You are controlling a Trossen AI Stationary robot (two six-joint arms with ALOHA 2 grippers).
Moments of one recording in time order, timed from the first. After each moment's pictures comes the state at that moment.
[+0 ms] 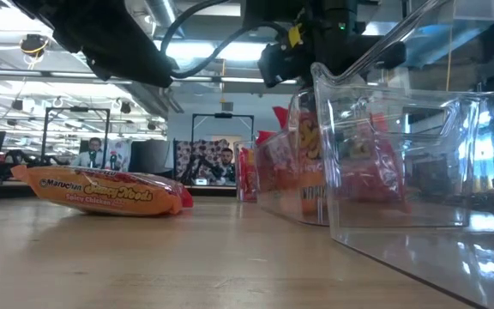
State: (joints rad) left arm -0.56 1.40 0.75 -0.01 -0.67 -0.52; right arm 0.15 2.02 1.61 -1.15 0.00 0.04
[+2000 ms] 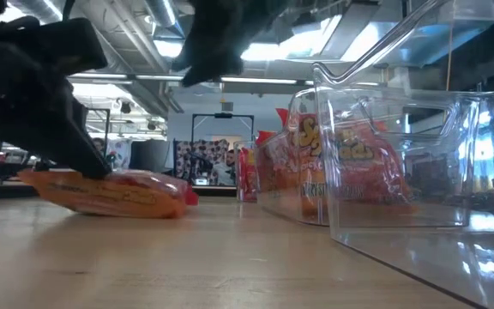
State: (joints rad) left arm -0.66 1.55 0.64 -0.17 -0.70 -0.86; right arm 0.04 2.00 1.70 -0.41 0.00 0.02
